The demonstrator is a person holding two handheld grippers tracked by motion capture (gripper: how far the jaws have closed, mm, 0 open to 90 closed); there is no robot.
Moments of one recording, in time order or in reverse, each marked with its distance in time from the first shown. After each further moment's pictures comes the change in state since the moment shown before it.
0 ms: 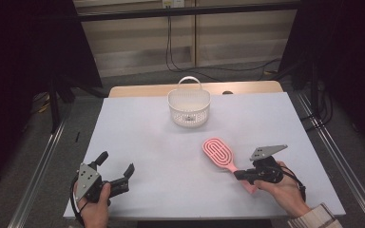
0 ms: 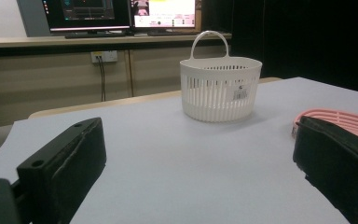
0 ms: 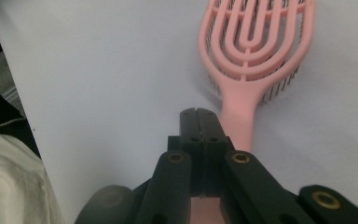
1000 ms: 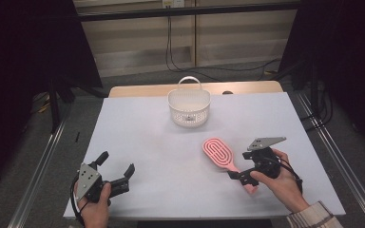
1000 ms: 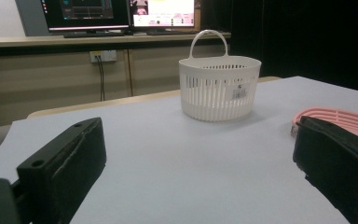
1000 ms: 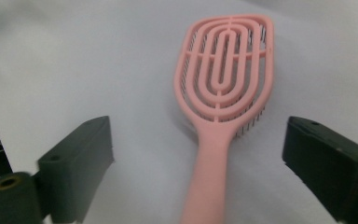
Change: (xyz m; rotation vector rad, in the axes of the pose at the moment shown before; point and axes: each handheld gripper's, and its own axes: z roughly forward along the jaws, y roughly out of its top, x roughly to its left) left arm -0.001 0.000 0.001 0.003 -0.008 -0.002; right arm 0.000 0.024 -0.001 -0.033 -0.086 0.036
